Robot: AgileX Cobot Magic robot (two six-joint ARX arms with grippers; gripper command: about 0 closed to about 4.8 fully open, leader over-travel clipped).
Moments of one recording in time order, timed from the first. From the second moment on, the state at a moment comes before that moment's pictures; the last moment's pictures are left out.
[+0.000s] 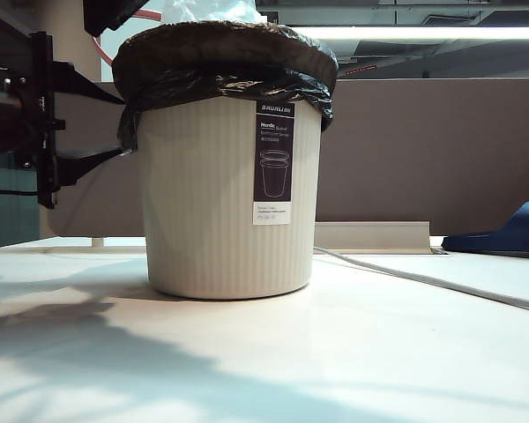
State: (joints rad) left arm -0.06 1.69 0.62 1.28 0.65 -1.39; right arm 1.06 1.75 1.75 -0.66 0.20 -0.60
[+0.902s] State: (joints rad) left arm 0.01 1.71 0.63 1.40 0.77 -1.47; right arm 1.07 1.74 1.76 -0.59 0.27 -0.60
